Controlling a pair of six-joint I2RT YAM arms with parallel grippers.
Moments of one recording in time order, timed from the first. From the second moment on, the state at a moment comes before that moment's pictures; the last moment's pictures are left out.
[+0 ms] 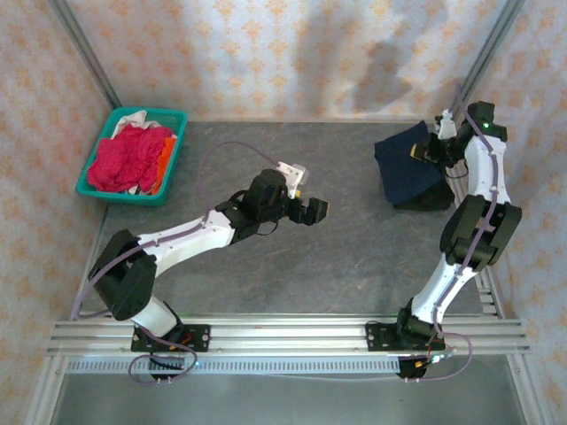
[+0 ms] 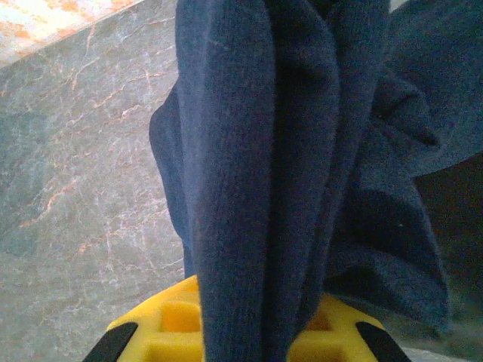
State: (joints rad) left arm -0.73 1.56 1.07 0.01 0.13 -0.38; right arm -0.34 1.91 1.82 -1.04 -0.60 -0.07
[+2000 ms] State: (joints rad) left arm -0.73 1.44 0.93 0.01 0.08 -0.38; right arm -0.02 2.12 1.71 -0.73 0.24 0.03
